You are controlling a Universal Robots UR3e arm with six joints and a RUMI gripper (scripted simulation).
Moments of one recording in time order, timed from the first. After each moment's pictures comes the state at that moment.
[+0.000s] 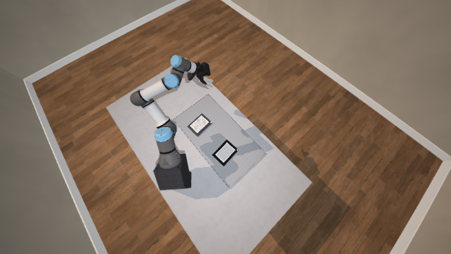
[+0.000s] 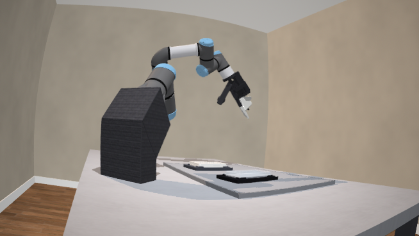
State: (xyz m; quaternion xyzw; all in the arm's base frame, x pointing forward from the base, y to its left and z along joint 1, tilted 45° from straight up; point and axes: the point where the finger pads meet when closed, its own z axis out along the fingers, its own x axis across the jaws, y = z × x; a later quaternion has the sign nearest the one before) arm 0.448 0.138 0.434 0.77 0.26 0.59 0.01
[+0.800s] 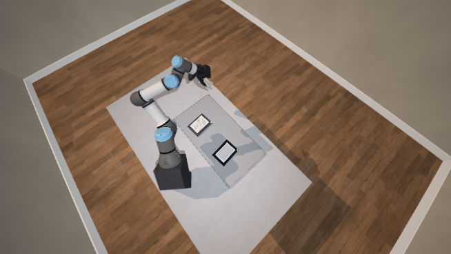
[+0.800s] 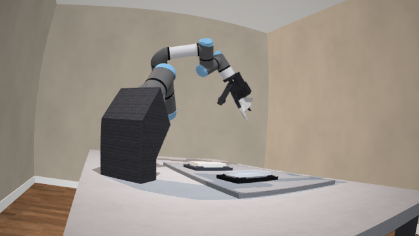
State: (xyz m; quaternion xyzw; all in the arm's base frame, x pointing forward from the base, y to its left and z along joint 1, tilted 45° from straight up) arm 0.448 0.132 0.421 0.79 0.22 0.57 -0.02
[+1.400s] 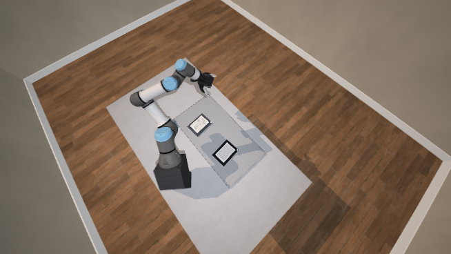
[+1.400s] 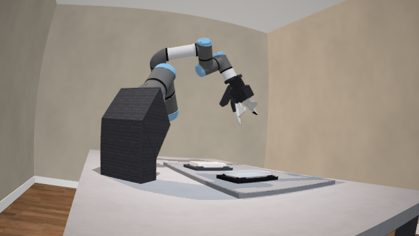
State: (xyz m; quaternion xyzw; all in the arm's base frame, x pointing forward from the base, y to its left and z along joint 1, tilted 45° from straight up) arm 0.442 0.111 0.365 0.86 0.08 0.49 -0.11
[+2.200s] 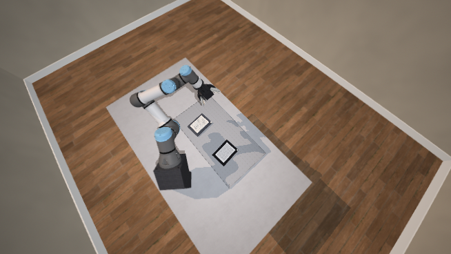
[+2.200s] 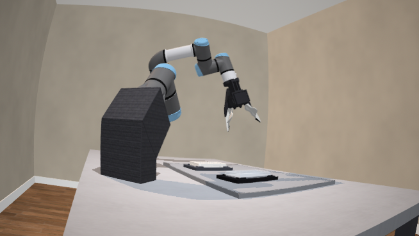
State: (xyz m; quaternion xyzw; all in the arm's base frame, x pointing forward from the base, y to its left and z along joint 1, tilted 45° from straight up) arm 0.415 0.094 0.286 0.90 -0.15 0.35 -0.21
